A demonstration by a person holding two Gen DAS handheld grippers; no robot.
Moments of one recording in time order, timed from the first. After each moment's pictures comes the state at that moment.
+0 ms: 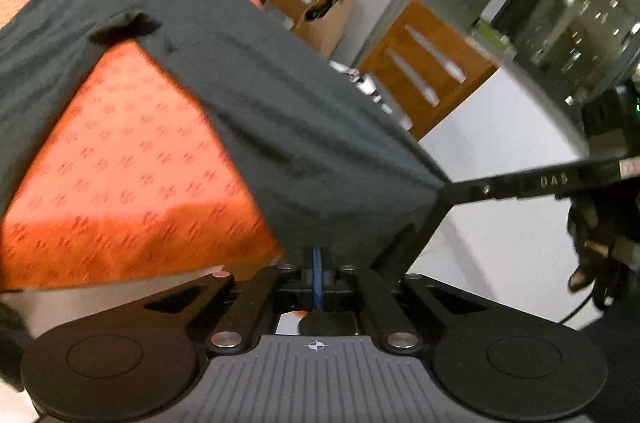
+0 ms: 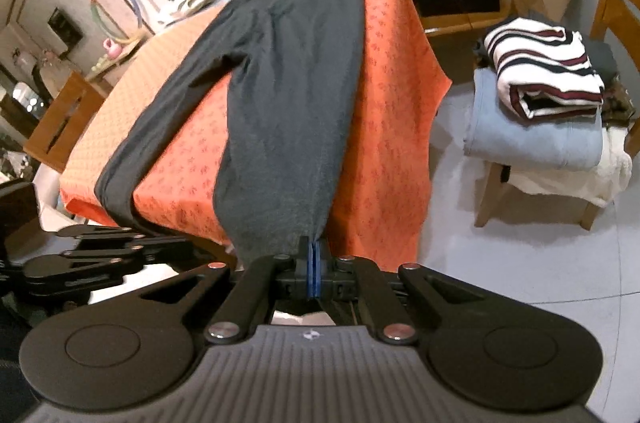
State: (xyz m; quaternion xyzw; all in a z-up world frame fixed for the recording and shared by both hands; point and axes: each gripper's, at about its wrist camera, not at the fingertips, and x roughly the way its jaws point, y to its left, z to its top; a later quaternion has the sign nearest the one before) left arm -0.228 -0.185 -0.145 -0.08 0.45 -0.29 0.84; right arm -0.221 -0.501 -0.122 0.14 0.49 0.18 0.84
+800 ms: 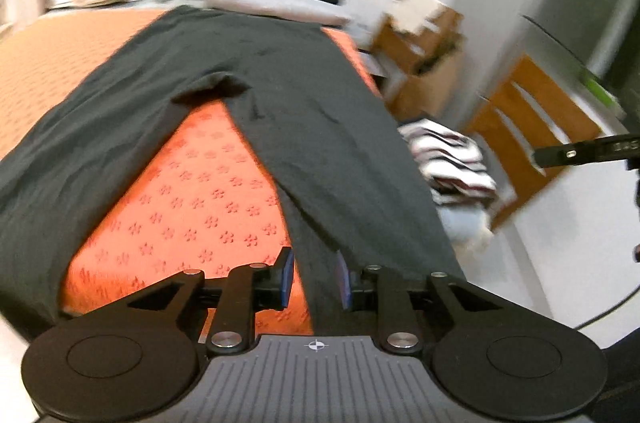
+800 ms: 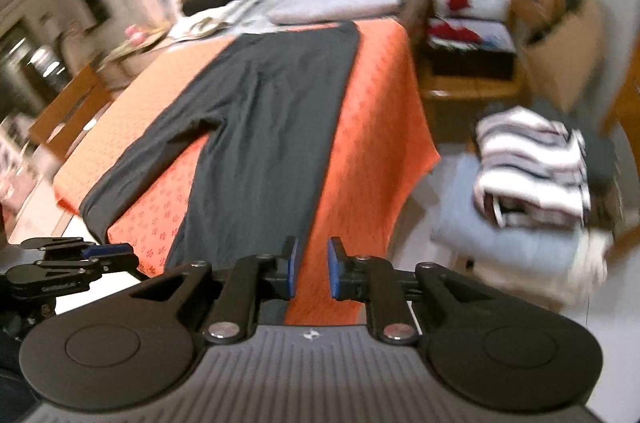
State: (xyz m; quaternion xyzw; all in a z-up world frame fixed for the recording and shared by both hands) left arm -0.197 -0.231 -0.111 -0.10 0.41 -0.07 0.91; right arm -0.115 -0.578 -0.062 0.06 0.44 0.26 0.86
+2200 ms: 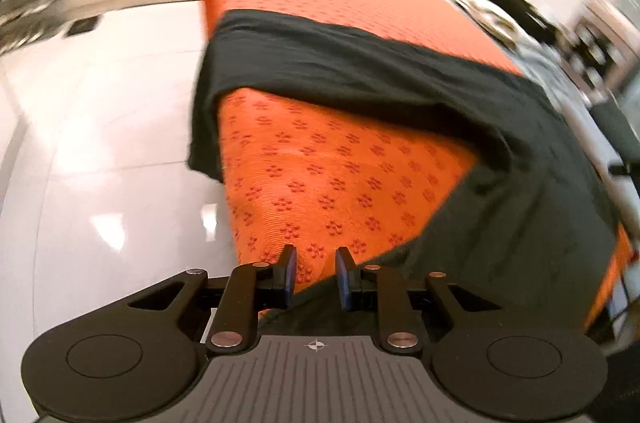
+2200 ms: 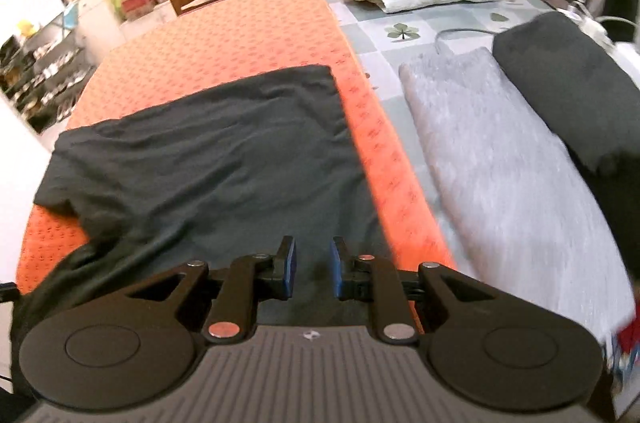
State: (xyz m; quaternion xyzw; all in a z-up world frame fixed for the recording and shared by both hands) left arm -0.157 -0.301 -0.134 -0.36 0.31 0.49 0.73; right arm 0.363 -0.362 -0.094 -0.22 0.42 0.58 0.66
